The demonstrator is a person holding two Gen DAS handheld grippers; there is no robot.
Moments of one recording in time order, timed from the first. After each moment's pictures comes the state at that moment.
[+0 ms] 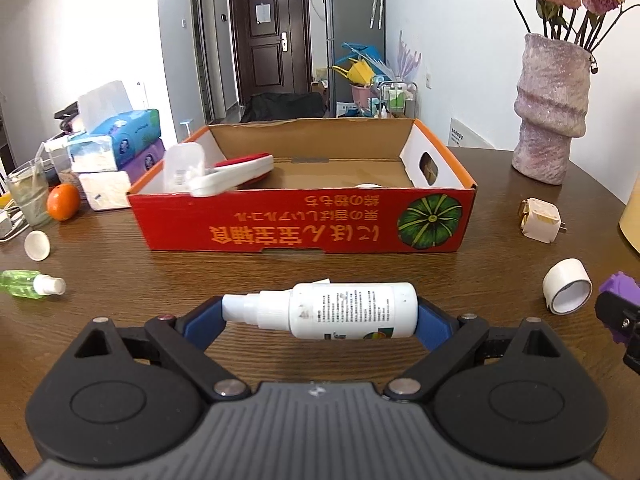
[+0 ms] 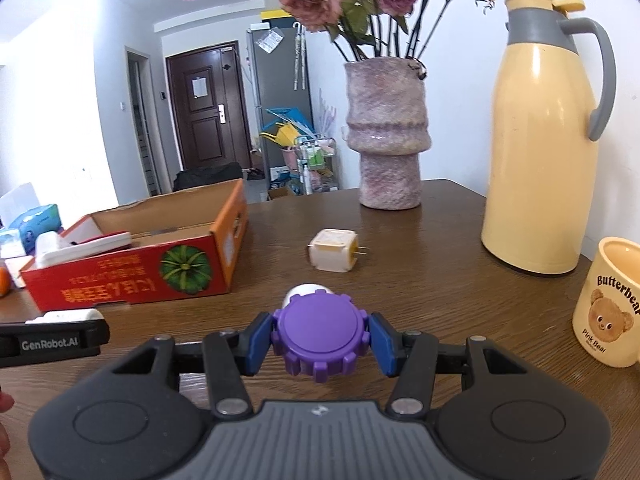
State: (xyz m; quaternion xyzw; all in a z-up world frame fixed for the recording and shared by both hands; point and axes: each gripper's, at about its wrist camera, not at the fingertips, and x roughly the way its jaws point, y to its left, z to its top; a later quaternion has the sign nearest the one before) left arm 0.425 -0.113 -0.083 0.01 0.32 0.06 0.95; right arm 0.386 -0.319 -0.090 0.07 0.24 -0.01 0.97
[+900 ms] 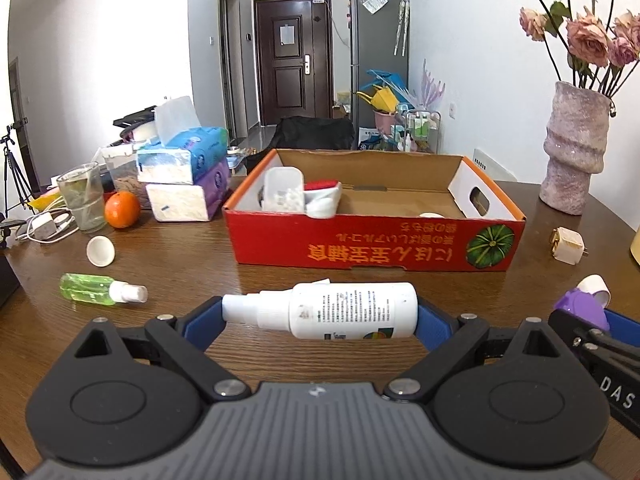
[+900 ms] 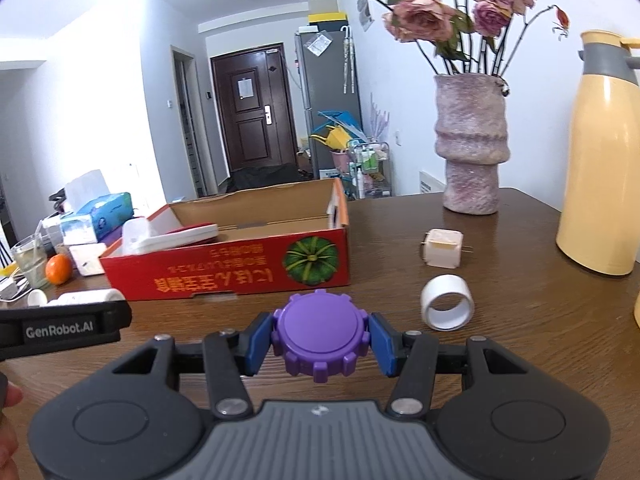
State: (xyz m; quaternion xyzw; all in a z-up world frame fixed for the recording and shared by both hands) left arm 0.380 -0.039 -0.054 0.00 0.28 0.08 0.96; right arm 0.367 -0.228 -0.078 0.06 0.24 0.05 0.97
